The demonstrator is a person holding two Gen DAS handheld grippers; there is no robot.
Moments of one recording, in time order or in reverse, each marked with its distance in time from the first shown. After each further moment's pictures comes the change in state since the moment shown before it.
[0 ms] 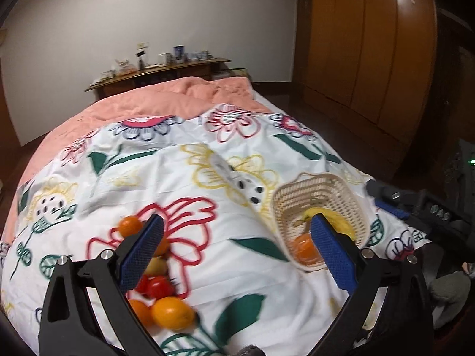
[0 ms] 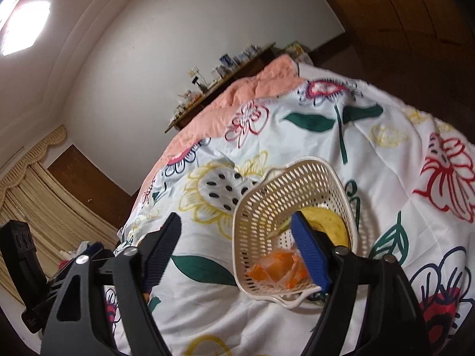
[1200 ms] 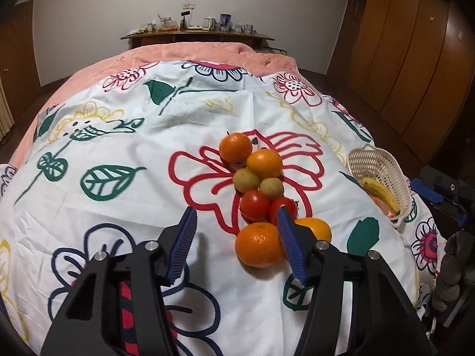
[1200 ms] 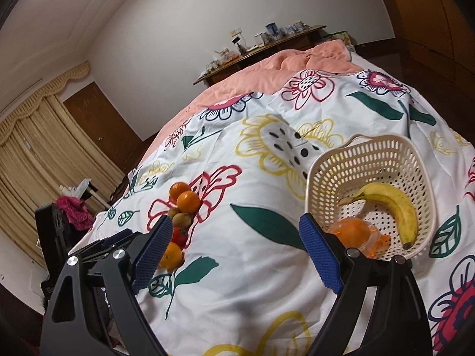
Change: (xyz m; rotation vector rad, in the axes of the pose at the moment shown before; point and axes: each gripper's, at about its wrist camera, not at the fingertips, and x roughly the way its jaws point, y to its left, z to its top) left arm -0.006 0.126 -0.080 -0.210 0.129 0.033; right arm 0.034 0.098 -0.049 -0.242 0.200 0.063
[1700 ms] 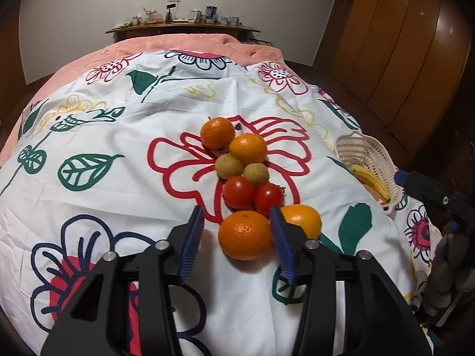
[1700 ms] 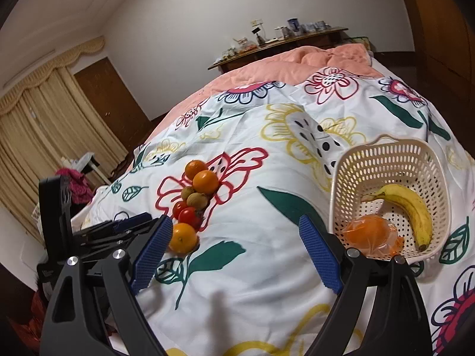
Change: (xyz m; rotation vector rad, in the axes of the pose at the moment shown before) left arm 0.010 -0.004 -0.008 0.022 0.039 -0.078; right arm 0.012 0.036 -0.015 -0.128 0.050 0.008
